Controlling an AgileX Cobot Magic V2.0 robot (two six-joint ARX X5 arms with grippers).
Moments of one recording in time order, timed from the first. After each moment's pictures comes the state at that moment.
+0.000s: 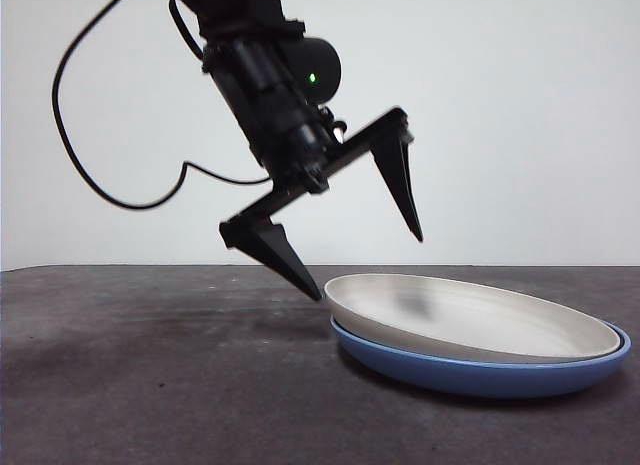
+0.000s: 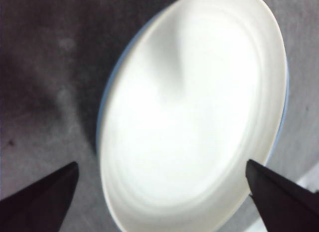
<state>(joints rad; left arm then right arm) -0.64 2.05 1.69 -0.88 0.47 -0.39 0.10 0.50 1.04 -1.20 -0.49 0.13</state>
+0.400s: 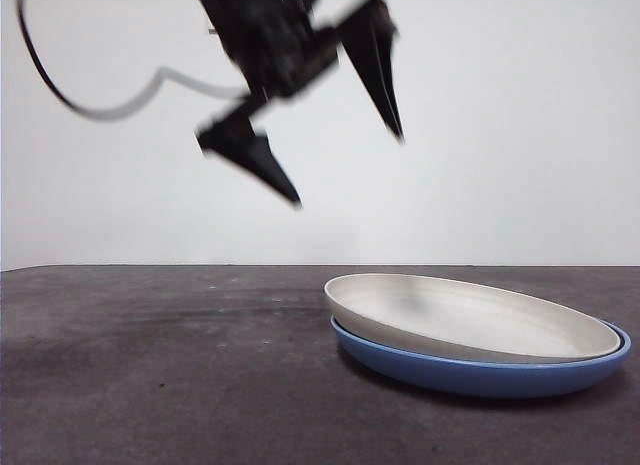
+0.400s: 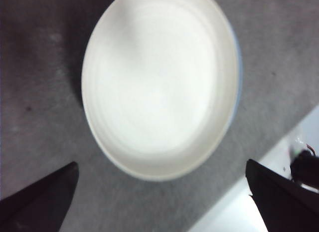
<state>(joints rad) -0.64 1.88 1.76 -1.08 0.44 -0.25 0.10 0.50 1.04 -1.19 -0.46 0.14</state>
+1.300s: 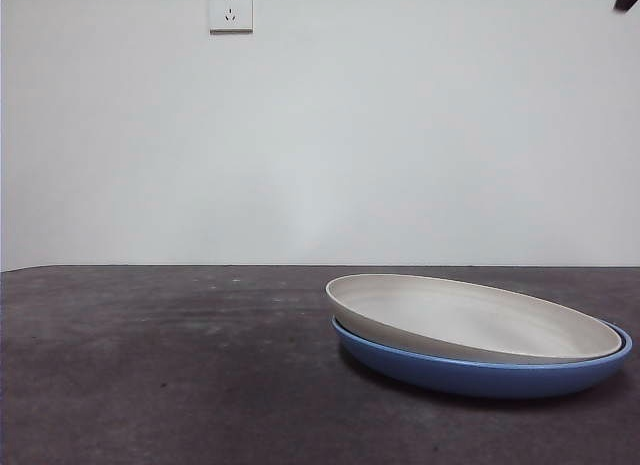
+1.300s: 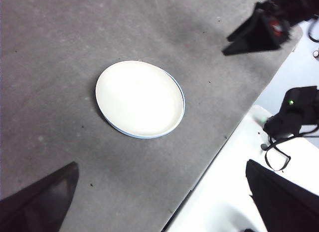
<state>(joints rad) -0.64 1.03 1.59 -1.24 0.33 0.02 0.10 0.94 1.04 -1.10 -0.43 0.18</state>
